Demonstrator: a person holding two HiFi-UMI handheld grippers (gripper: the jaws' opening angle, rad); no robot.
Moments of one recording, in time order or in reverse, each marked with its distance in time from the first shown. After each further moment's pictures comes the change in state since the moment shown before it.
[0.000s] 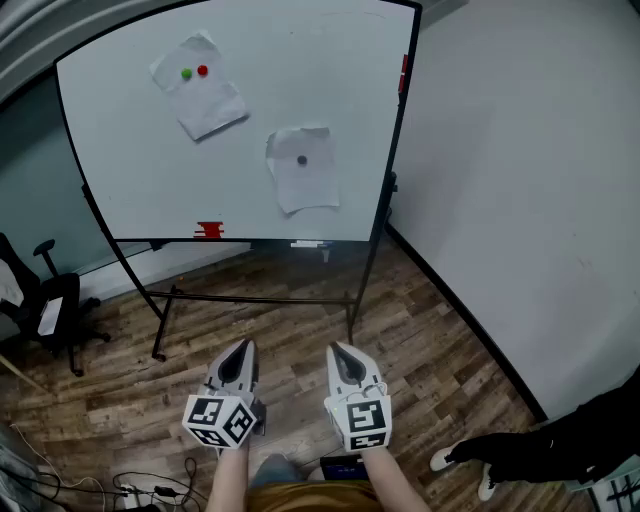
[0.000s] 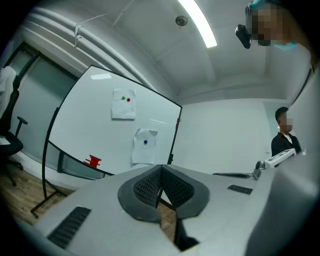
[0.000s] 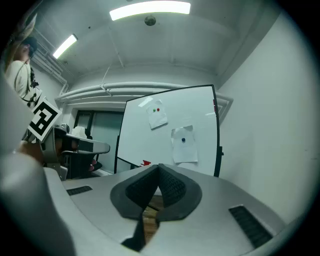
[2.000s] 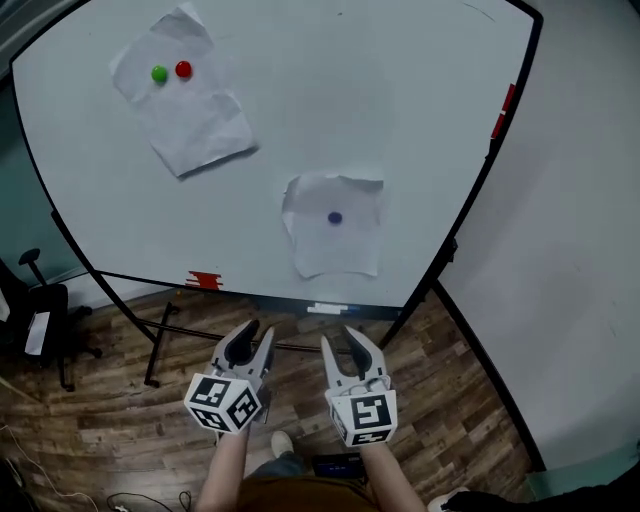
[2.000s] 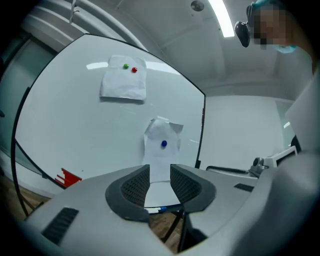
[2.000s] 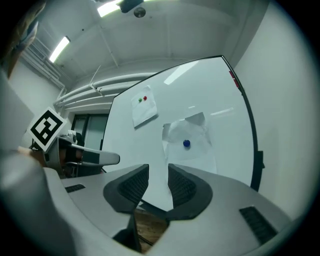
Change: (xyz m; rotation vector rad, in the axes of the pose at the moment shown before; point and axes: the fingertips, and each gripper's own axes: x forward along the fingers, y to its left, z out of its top) left arm 0.305 0.147 0.037 -0.014 0.041 -0.048; right arm 0.320 -0.108 0.020 0.012 -0.058 0.050
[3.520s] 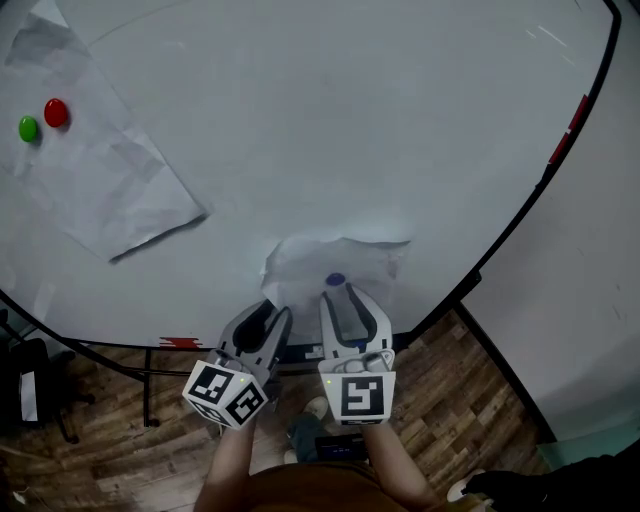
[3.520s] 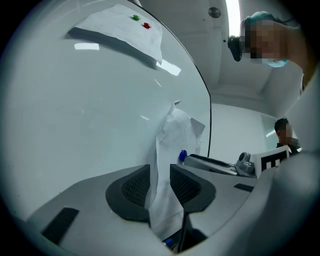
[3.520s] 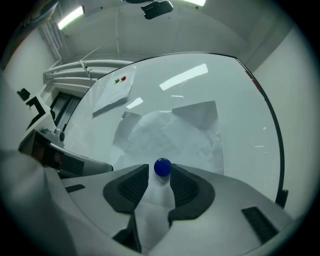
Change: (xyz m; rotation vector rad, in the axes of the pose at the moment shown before) left arm 0.200 0.059 0.040 -0.056 -0.007 -0.280; right arm 0.195 -0.102 0.038 -0.198 -0.104 -0.232
